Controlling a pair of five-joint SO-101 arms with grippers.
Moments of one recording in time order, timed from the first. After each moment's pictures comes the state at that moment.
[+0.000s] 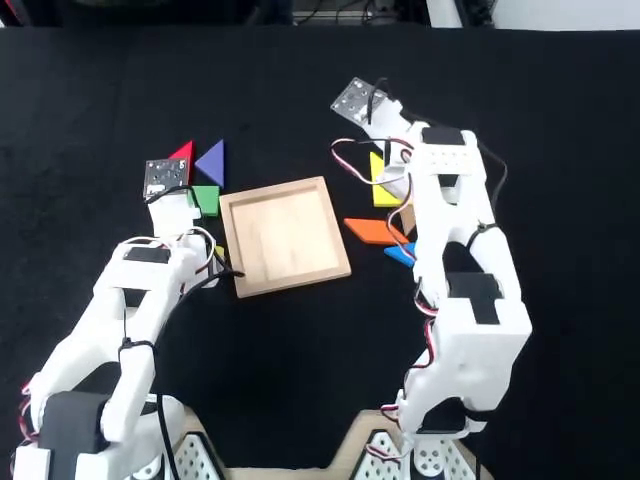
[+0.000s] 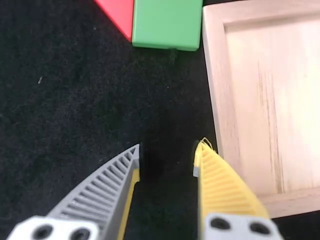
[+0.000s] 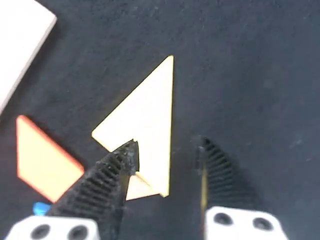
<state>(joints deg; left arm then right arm) -0.8 -16.8 57.7 33.0 7.3 -0.1 21.3 -0.2 54.2 50.2</state>
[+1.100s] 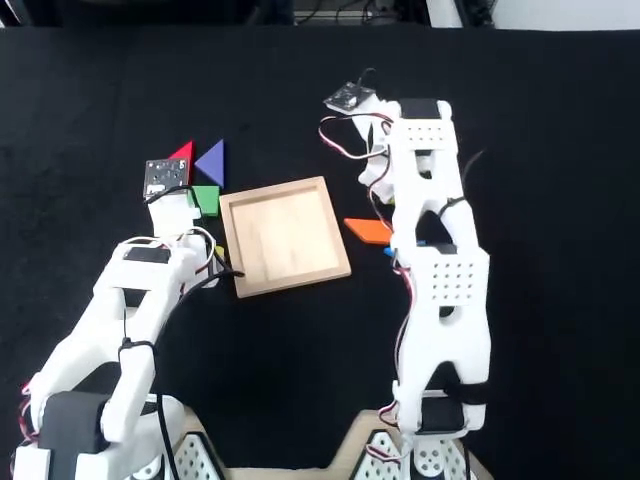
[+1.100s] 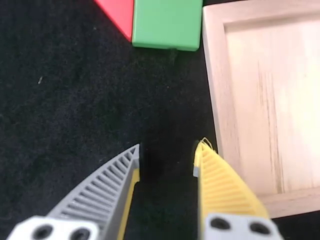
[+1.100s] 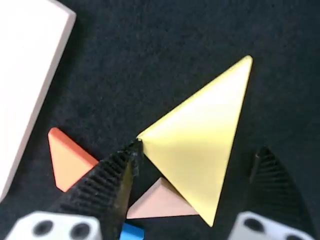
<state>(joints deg) -0.8 -16.8 57.7 33.0 7.3 -2.4 52.8 -44.4 86.1 41.5</state>
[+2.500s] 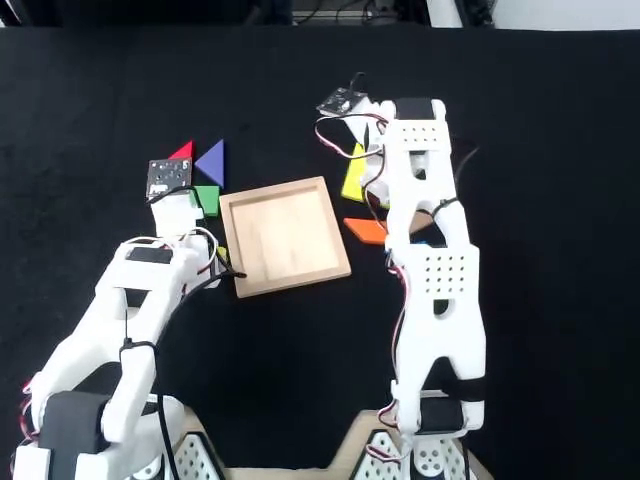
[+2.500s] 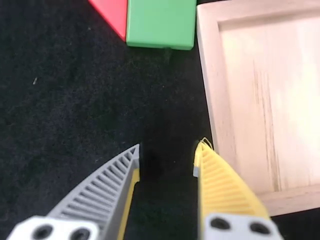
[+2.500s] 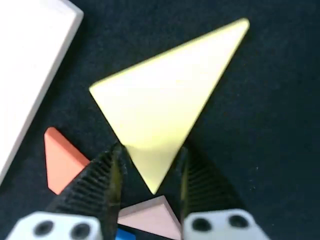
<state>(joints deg) -0.1 -16.8 57.7 33.0 7.3 -3.3 58.9 -53.1 90.0 45.8</state>
